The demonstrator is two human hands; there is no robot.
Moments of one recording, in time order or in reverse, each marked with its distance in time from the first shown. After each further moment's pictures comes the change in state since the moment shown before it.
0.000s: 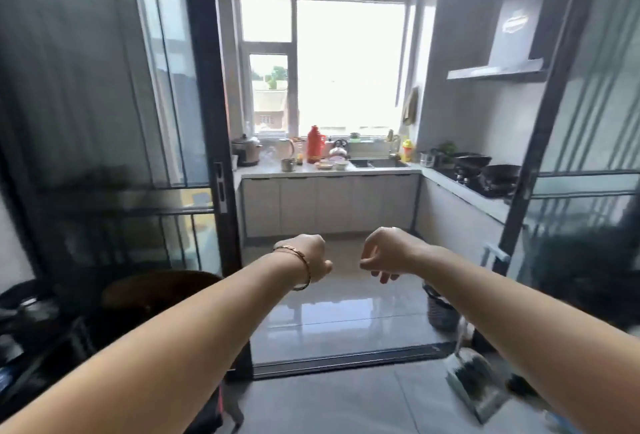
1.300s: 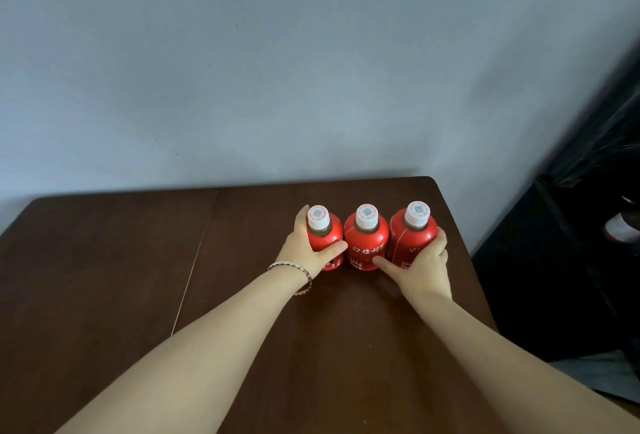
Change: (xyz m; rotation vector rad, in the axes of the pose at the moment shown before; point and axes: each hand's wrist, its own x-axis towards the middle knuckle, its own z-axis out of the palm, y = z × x) left_hand -0.494 -0.664 0.298 -0.880 0.683 -1.888; right_hand 0.041 -0.666 0.692 0.262 -0.816 -0.626
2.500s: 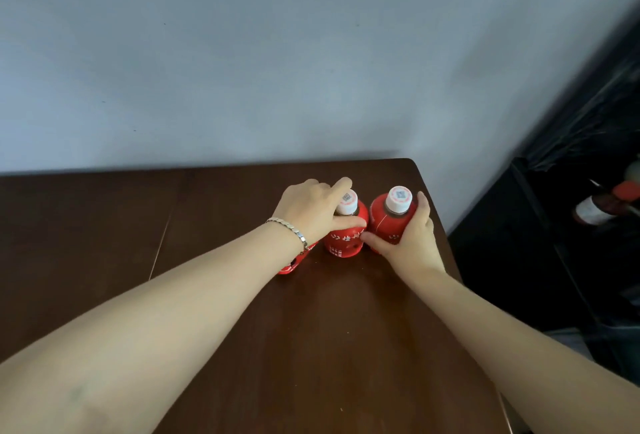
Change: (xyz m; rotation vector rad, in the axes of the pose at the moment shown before) left_hand 0.011 0.057 0.008 0.872 0.138 0.722; right_hand 0.016 0.005 -0.014 -0.013 -0.044 -0.175
